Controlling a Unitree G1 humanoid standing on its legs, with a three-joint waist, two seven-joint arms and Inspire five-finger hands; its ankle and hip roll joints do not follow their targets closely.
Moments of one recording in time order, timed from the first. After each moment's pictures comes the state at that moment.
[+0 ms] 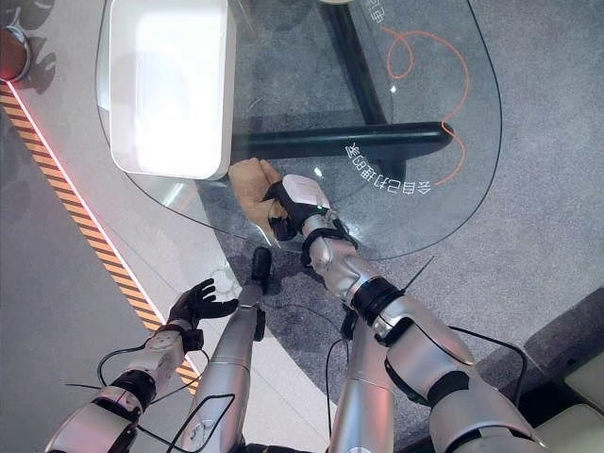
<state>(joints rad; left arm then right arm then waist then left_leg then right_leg) -0.46 0.27 -0.34 1.04 -0.53 -0.09 0.12 -0.96 -0.35 0.81 0.67 -0.22 0.15 -0.20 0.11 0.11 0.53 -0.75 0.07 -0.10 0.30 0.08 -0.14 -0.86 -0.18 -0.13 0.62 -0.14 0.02</state>
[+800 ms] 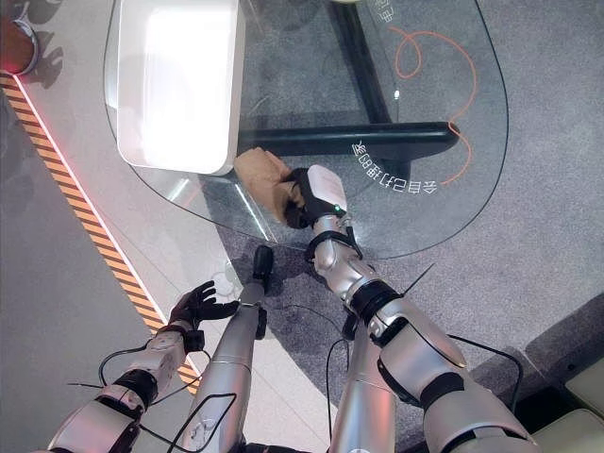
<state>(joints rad) -0.47 0.26 -0.34 1.08 -0.54 -0.09 0.12 -0.97 -0.36 0.70 0.81 -0.06 0.08 -0.54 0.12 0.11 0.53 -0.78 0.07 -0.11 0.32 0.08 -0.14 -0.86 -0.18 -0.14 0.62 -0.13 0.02</state>
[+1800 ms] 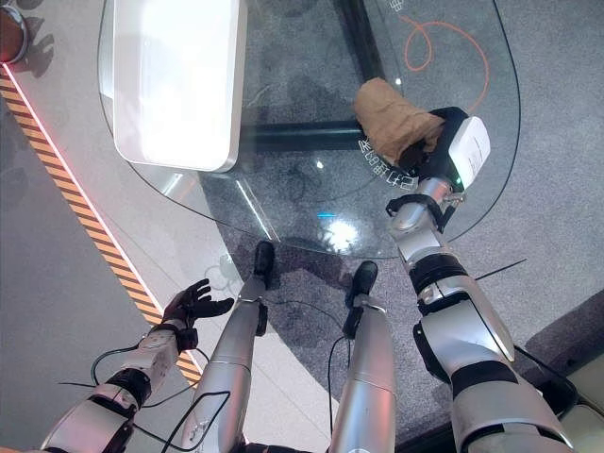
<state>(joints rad) -0.47 0.30 -0.34 1.08 -0.58 -0.09 0.08 -1.06 -0.52 0.40 1.09 0.09 -0.03 -0.79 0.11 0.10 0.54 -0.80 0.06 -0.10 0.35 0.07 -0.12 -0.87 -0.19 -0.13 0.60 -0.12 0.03</state>
